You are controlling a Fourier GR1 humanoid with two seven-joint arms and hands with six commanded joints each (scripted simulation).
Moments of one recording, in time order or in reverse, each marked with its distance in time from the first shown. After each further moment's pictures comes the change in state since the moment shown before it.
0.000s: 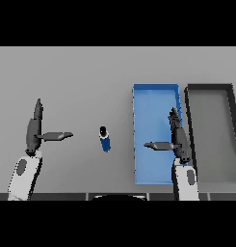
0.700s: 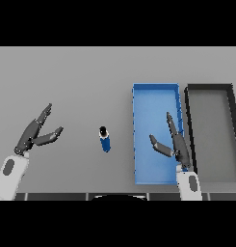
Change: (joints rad) left arm 0.007 0.207 -0.067 -0.012 0.038 -0.365 -0.100; right arm 0.080 -0.107 0.113 -0.107 0.170 0.040 -0.050
